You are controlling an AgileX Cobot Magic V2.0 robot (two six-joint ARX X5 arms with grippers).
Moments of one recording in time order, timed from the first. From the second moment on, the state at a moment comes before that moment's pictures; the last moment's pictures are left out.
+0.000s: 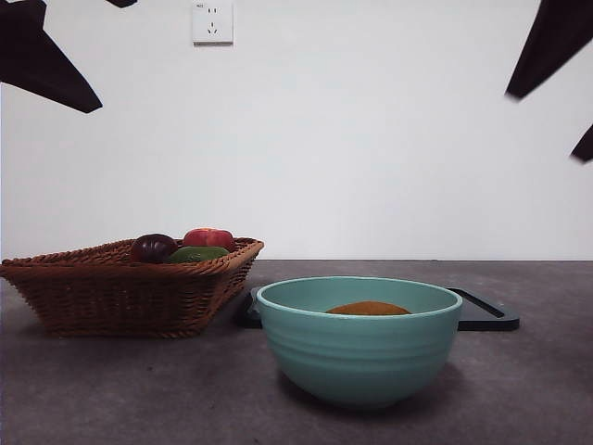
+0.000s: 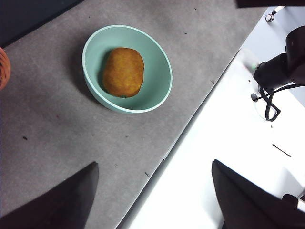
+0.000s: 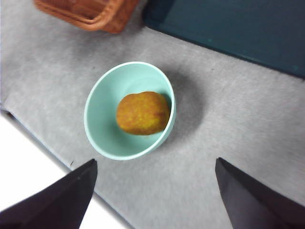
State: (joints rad) left arm -0.58 0.99 0.94 -0.88 0.55 0.04; right arm 0.41 0.85 0.77 -0.79 -0.42 0.17
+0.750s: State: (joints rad) left arm -0.58 0.99 0.94 -0.86 0.55 0.04; right arm 0.57 1.23 0.69 -0.38 -0.26 0.24
